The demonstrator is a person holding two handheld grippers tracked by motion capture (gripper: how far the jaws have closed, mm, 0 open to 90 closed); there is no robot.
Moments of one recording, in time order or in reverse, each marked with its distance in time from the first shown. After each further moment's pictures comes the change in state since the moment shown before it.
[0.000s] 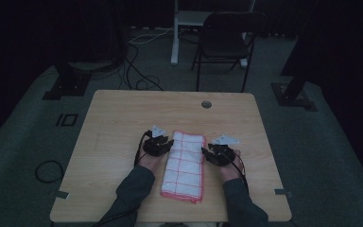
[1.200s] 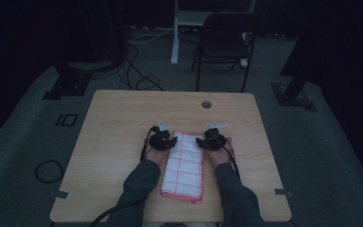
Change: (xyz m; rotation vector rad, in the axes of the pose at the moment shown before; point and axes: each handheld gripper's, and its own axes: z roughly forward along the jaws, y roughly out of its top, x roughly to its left) left arm 0.003 0.012 0.035 0.067 0.050 -0.026; right arm -0.023 0.029 0.067 0.124 -0.041 0.071
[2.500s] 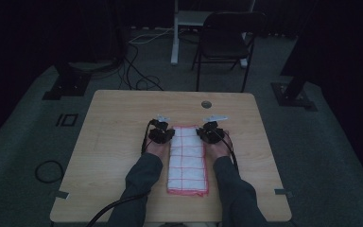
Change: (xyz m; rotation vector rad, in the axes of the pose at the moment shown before) left arm 0.005 0.029 -0.010 0.010 -0.025 -0.073; right arm 0.000 0.027 -0.009 -0.066 0.056 -0.030
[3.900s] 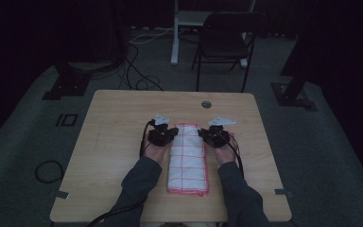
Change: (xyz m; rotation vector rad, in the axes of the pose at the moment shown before) left arm -0.023 0.002 -0.044 -0.116 -0.099 0.045; right arm 0.008 -0.005 -0.038 -0.099 0.055 -0.026
